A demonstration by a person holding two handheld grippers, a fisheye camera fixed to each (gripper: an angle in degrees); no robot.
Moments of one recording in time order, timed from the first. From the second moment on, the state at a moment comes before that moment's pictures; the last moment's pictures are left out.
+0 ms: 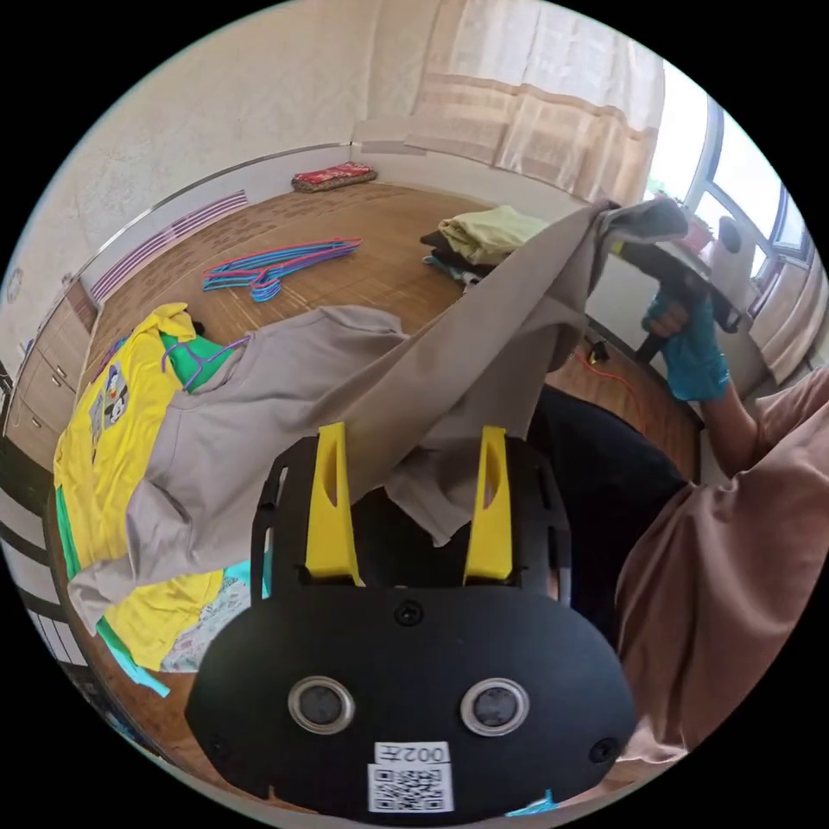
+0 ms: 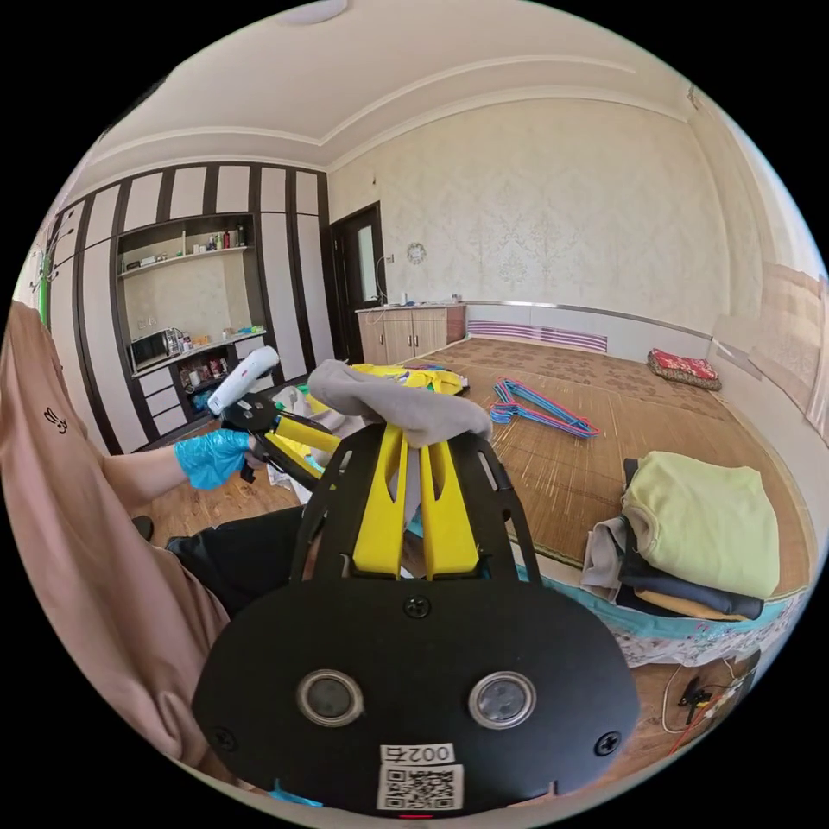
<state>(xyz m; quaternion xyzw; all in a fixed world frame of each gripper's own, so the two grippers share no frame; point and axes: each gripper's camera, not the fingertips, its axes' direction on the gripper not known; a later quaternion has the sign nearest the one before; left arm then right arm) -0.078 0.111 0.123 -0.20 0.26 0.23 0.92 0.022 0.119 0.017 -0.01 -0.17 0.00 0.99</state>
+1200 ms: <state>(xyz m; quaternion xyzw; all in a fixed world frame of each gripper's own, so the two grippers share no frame) -0.067 0.013 0.101 -0.09 0.26 0.23 0.93 0.018 0.043 -0.026 0.01 -0.35 -0.06 0.93</state>
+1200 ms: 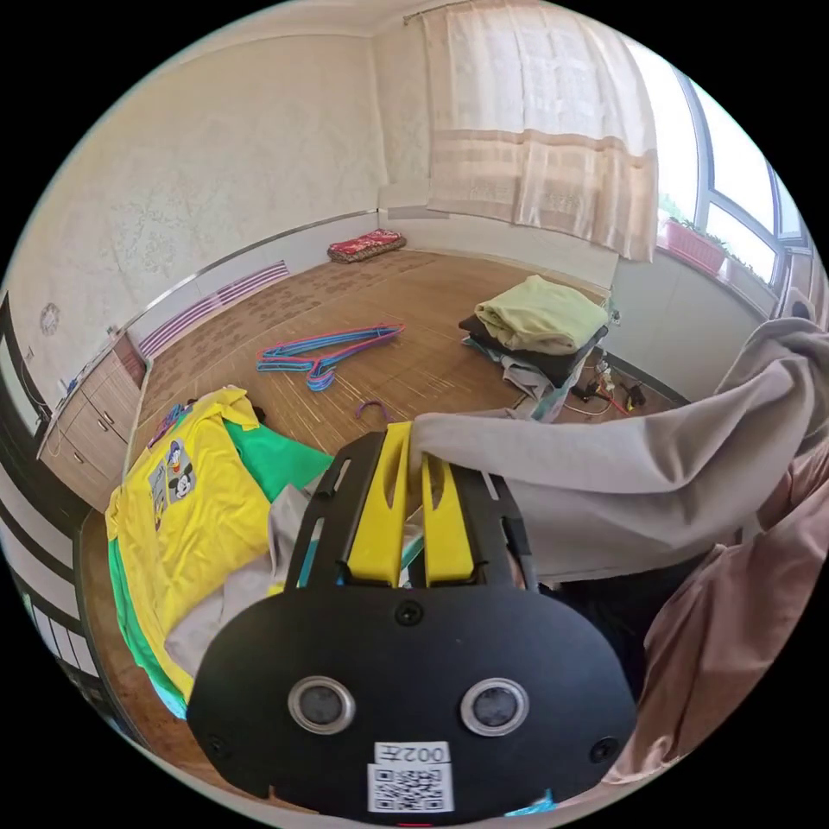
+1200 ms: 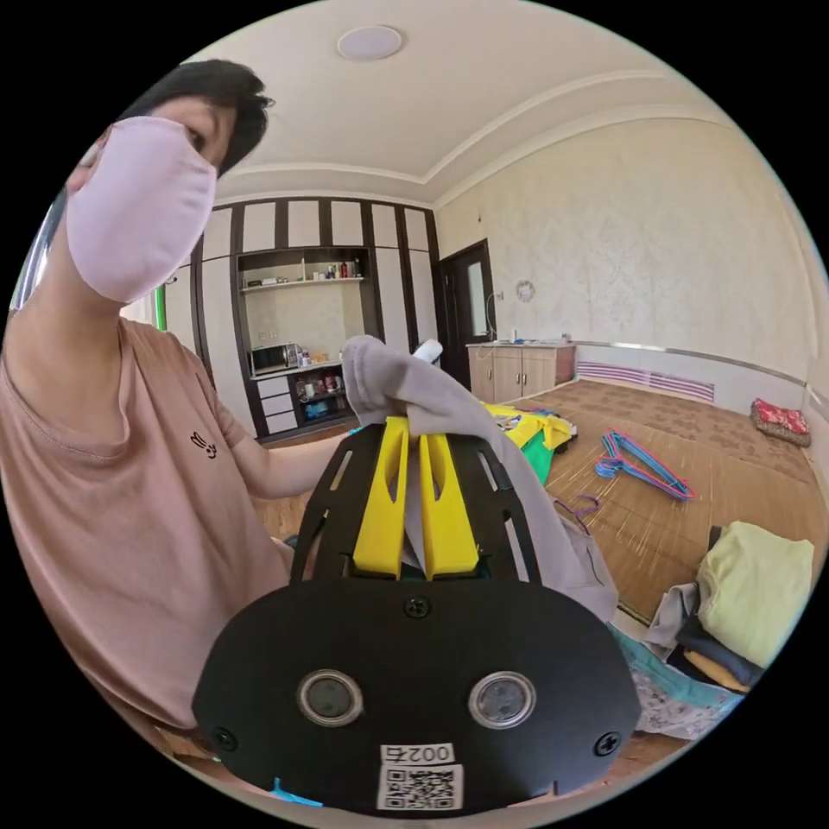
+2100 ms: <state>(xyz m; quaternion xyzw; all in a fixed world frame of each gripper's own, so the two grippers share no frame) -0.109 -0.030 0.180 -0.18 0.25 0.22 0.92 0.090 -0.060 0.228 -0.20 -0.18 -0.03 0.96</state>
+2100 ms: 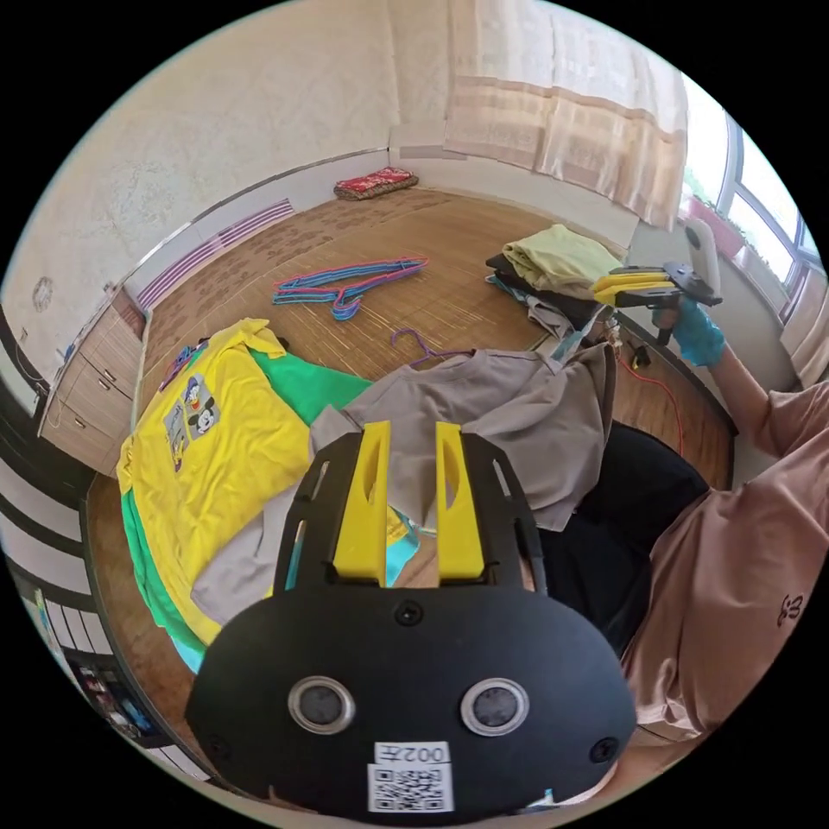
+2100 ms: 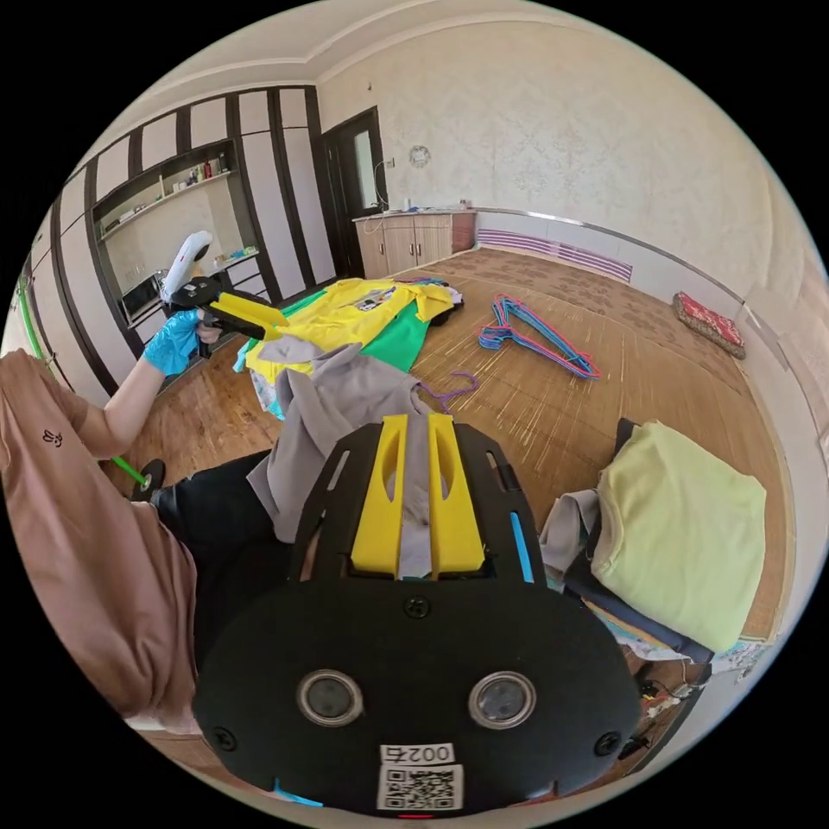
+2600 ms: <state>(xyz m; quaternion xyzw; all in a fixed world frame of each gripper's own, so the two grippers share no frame) -0.038 -0.008 0.304 -0.25 0.28 0.20 0.90 0.074 -0.091 0.470 -0.35 -0.19 -0.09 0.91</state>
